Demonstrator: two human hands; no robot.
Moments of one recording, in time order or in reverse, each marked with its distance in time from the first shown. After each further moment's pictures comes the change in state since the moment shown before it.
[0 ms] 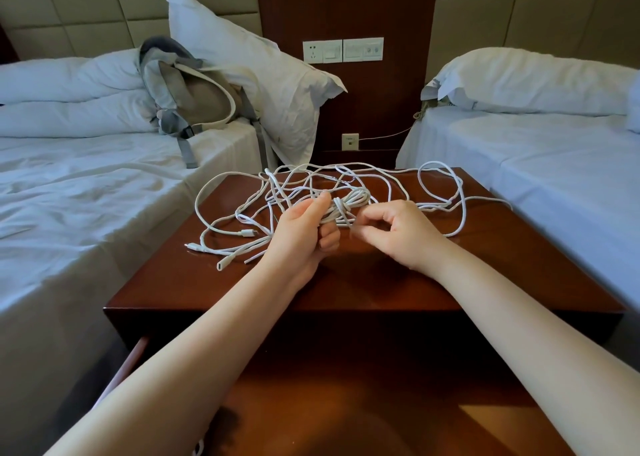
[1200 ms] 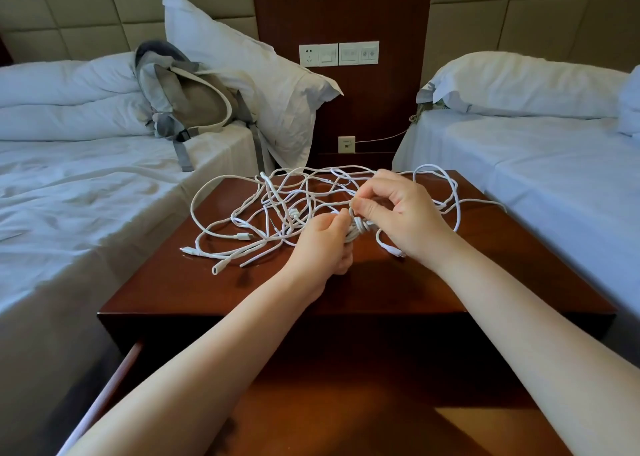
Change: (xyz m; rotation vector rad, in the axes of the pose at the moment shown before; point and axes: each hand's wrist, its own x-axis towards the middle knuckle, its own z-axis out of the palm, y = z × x) left_hand -0.012 -0.002 0.029 0.451 0.056 -0.072; right_hand 0.006 -0.009 -0.011 0.058 0.226 -0.198
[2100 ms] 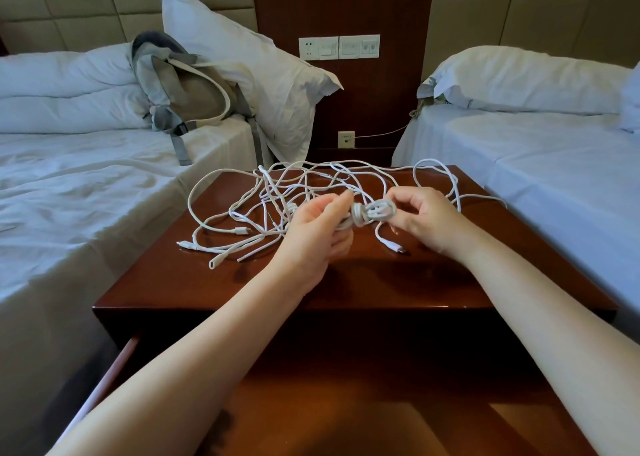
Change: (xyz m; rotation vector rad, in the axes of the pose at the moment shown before) left_hand 0.004 -0.006 -0.011 -0.272 -0.182 0.246; right_hand -0.010 0.024 -0.024 0.008 -0.214 0.303
